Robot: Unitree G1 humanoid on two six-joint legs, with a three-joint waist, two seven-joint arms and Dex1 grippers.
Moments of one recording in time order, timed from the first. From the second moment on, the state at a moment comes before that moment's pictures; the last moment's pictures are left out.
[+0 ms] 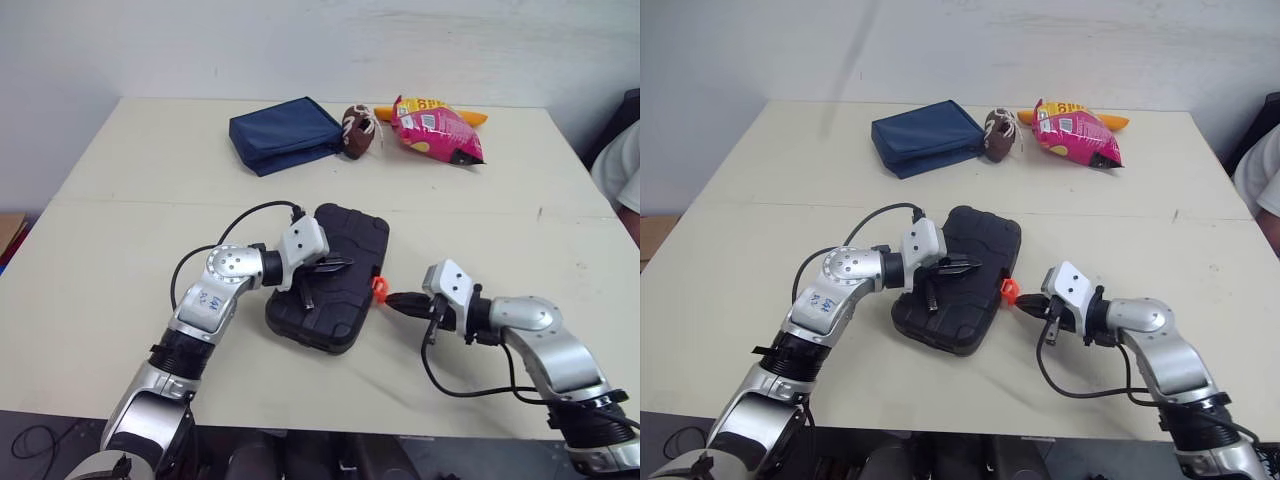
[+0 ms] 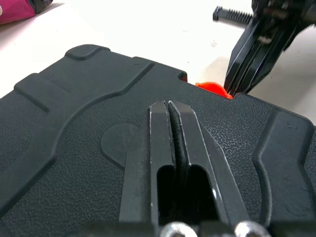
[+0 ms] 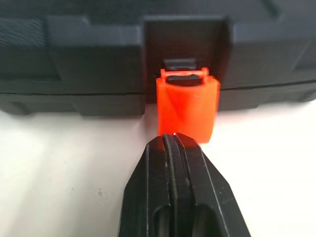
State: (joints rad) left arm -0.60 0.38 -0.25 0.05 -0.15 0.30 -0.86; right arm -0.24 -0.63 0.11 -0.10 0.25 0.30 0.97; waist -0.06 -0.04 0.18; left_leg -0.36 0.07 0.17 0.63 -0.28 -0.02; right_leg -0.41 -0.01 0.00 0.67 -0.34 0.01
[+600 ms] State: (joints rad) left arm -0.58 0.44 -0.27 0.01 -0.13 0.35 -0.87; right arm -0.34 -0.54 0.19 0.08 0.16 0.12 0.99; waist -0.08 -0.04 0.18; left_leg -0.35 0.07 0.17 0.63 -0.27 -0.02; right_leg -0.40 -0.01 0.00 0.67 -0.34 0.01
